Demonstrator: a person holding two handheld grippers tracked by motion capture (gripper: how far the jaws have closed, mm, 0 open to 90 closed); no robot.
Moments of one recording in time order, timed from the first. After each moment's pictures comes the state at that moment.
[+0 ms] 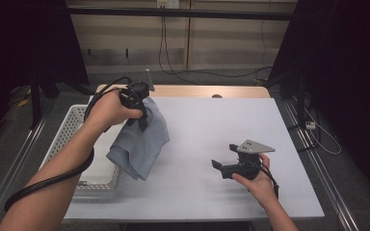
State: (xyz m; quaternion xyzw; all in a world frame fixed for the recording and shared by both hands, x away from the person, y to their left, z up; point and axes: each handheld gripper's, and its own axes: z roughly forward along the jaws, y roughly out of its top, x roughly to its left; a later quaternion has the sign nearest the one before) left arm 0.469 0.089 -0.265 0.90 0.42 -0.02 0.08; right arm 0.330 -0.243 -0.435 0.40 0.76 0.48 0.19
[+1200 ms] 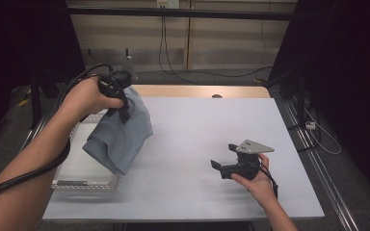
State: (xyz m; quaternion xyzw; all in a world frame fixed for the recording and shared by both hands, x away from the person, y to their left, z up) left arm 0.471 0.128 -0.227 0.90 0.43 -0.01 0.06; right arm 0.330 -0.241 -0.434 0.40 0.76 0.48 0.19
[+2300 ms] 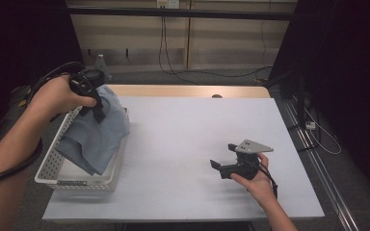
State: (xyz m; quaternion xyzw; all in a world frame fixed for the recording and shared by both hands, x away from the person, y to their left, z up) left arm 0.471 0.189 -0.226 0.89 0.46 0.00 0.04; right arm 0.331 -0.239 -0.434 0.40 0.76 0.48 0.19
